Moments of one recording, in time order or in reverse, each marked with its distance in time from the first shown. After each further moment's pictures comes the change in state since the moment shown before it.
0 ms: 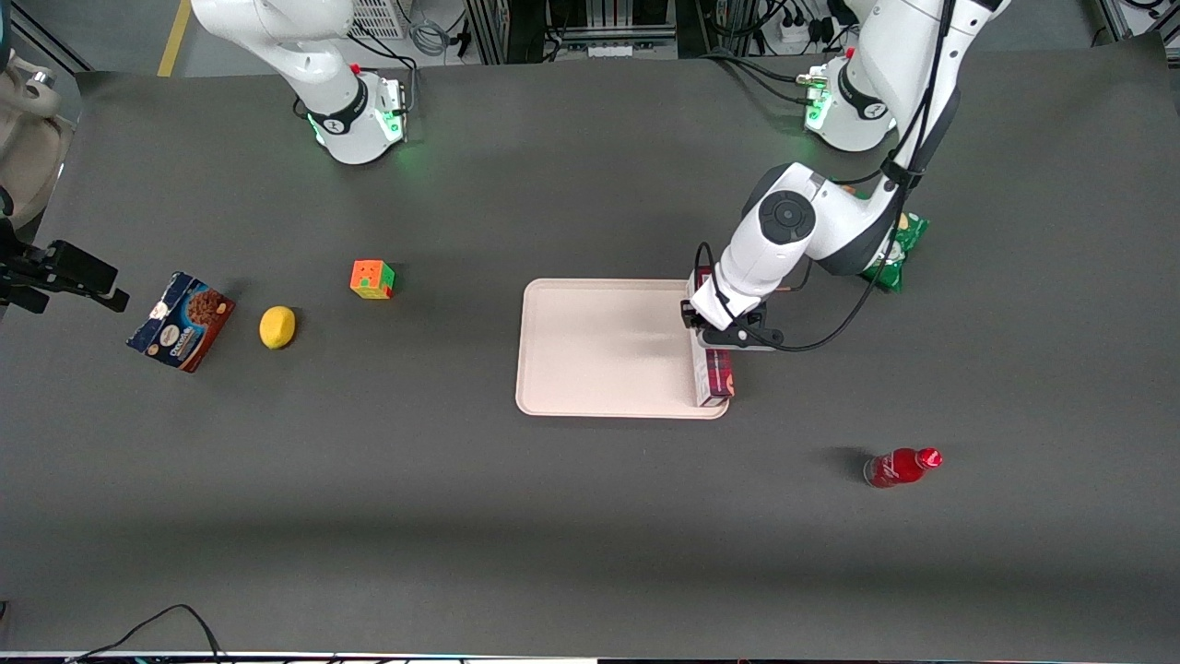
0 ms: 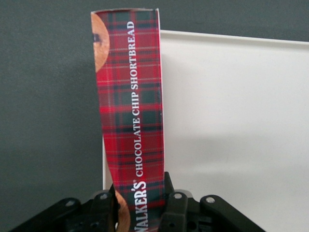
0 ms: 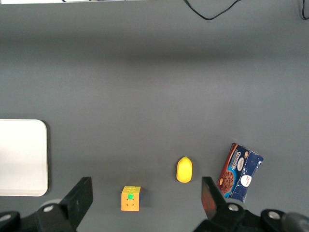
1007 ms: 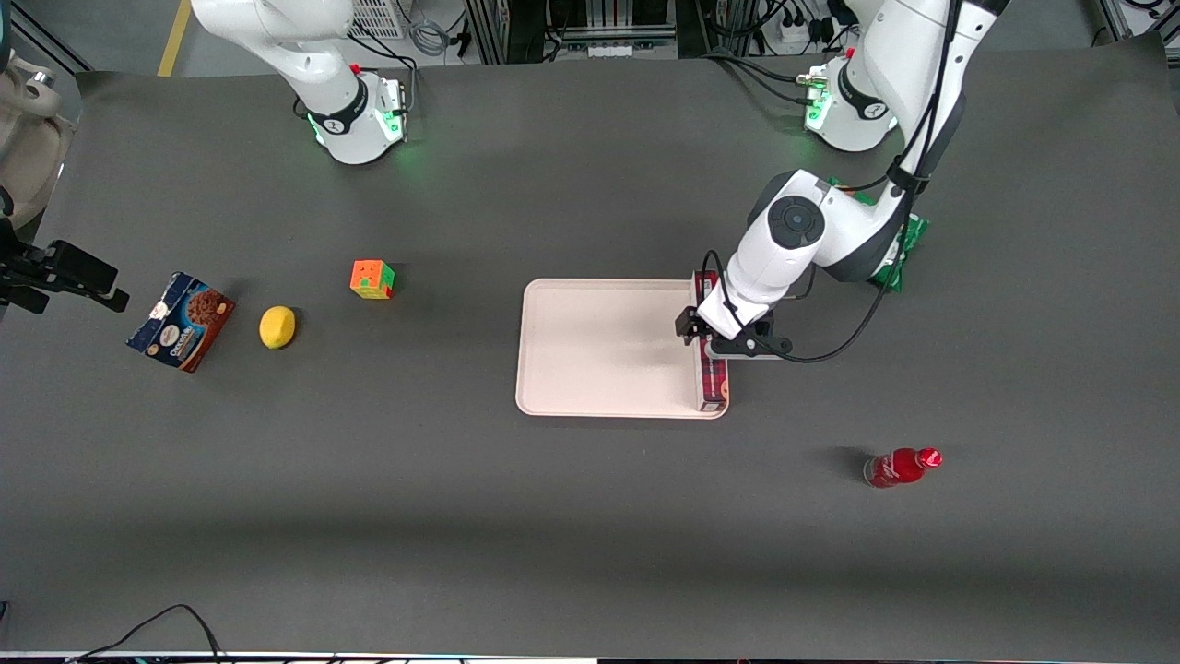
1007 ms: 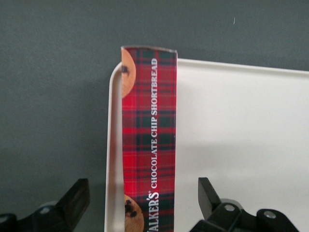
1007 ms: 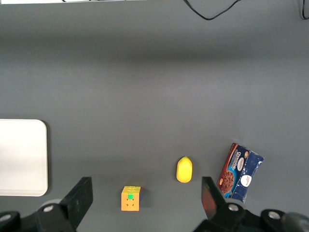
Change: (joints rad) arm -0.001 0.007 0.023 0.030 0.006 0.017 -0.013
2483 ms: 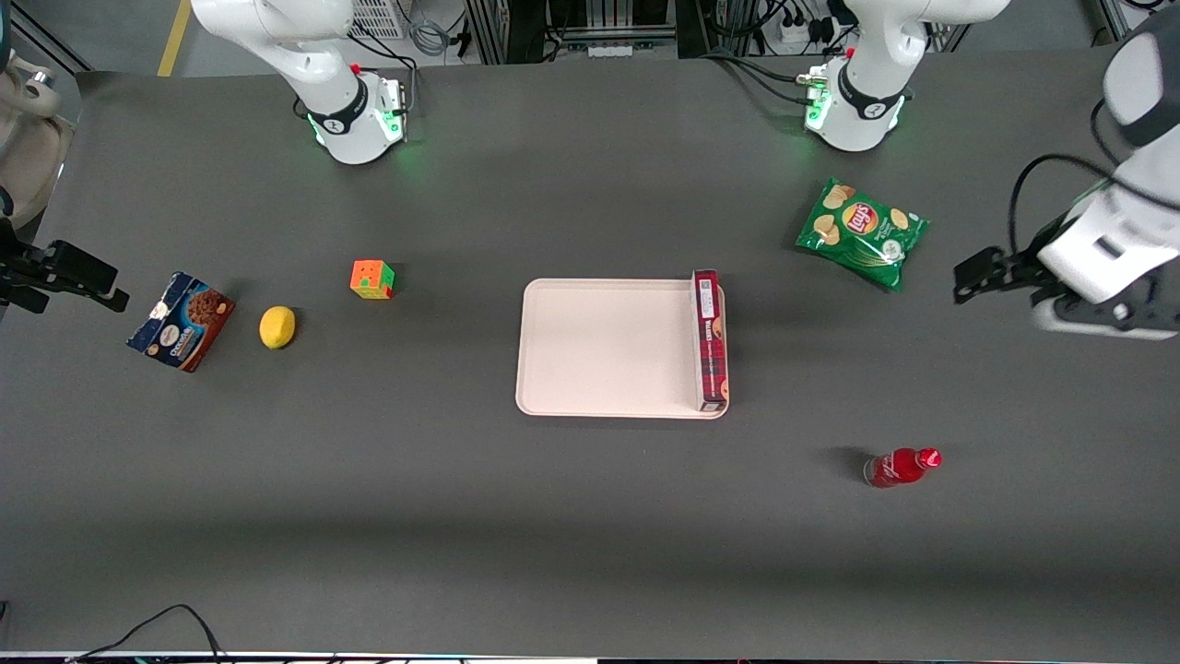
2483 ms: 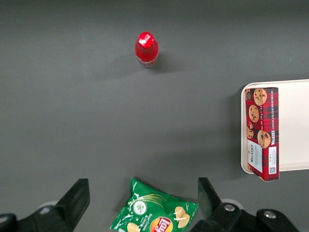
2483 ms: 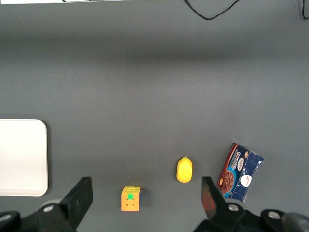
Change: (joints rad) arm 0.037 -0.411 0.477 0.379 -0.121 -0.928 0.684
